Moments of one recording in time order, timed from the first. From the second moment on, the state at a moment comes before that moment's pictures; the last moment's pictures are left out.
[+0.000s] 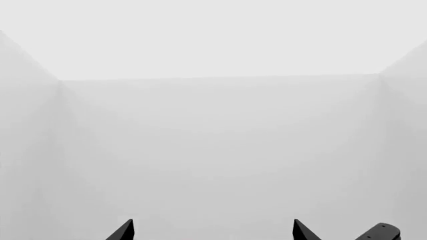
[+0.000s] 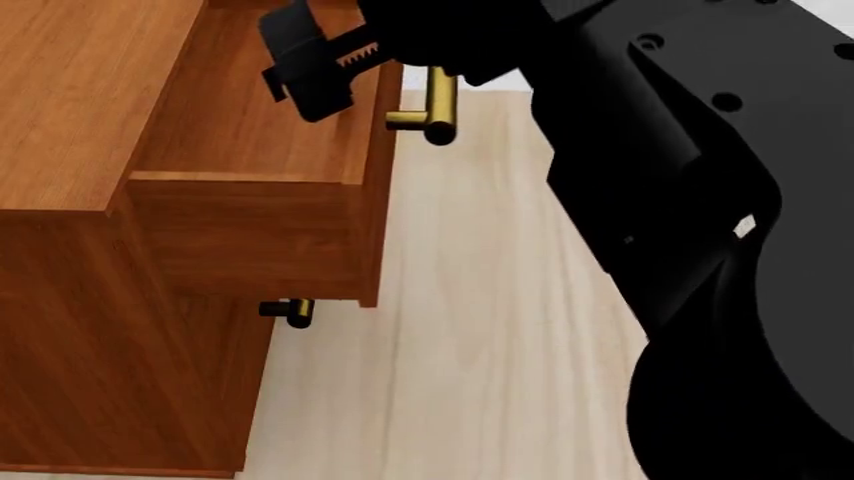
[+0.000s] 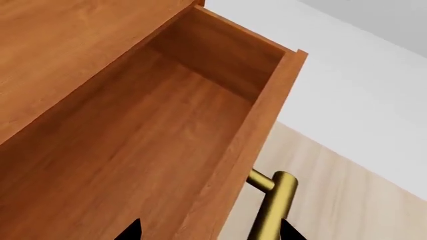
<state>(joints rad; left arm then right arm) -0.80 -0.67 0.12 0.83 -0.79 -0.54 -0.57 1.98 0.00 -1.51 1.08 1.43 0.89 -0.09</state>
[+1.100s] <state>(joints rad) -0.80 -0.69 0.12 0.86 -0.82 -0.55 -0.60 1.96 0.00 -1.35 1.03 1.10 1.00 -0.16</state>
